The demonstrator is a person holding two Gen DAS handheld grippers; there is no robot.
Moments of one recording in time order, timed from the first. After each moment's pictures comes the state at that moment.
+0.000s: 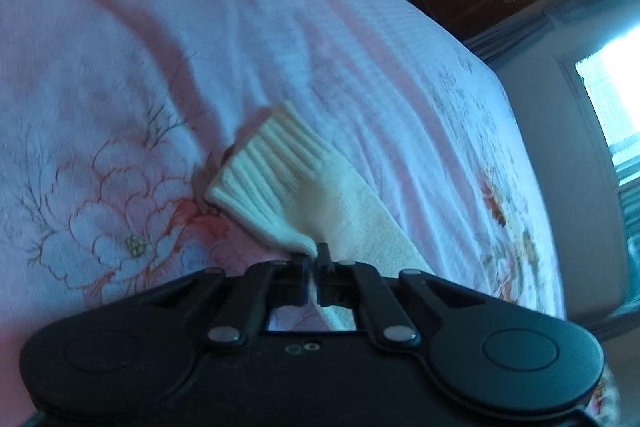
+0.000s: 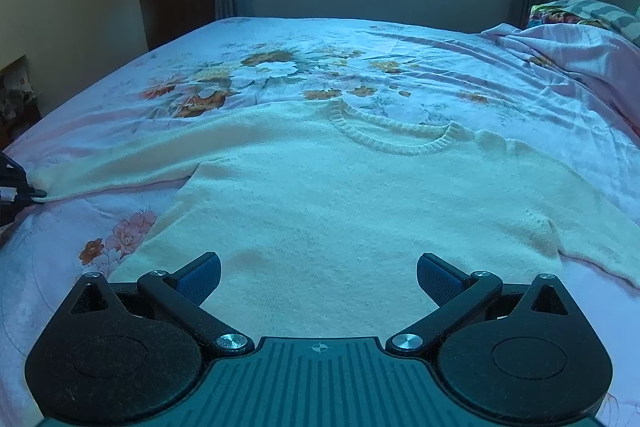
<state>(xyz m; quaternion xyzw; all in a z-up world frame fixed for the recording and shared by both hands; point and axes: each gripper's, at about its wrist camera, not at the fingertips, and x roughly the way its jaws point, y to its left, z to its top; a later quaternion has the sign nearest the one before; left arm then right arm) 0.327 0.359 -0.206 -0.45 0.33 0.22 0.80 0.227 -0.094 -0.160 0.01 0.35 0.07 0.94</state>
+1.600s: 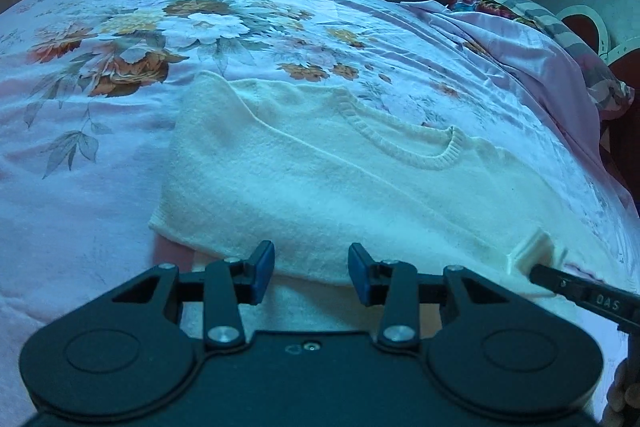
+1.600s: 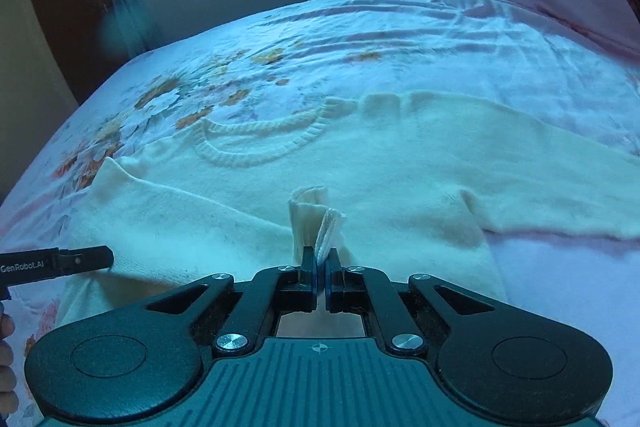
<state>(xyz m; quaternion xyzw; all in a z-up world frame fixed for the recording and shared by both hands) 0.357 0.037 -0.166 -0.06 0.42 -0.17 0.89 0.265 -0.219 -0.181 0.16 0.37 -0.03 0.91</state>
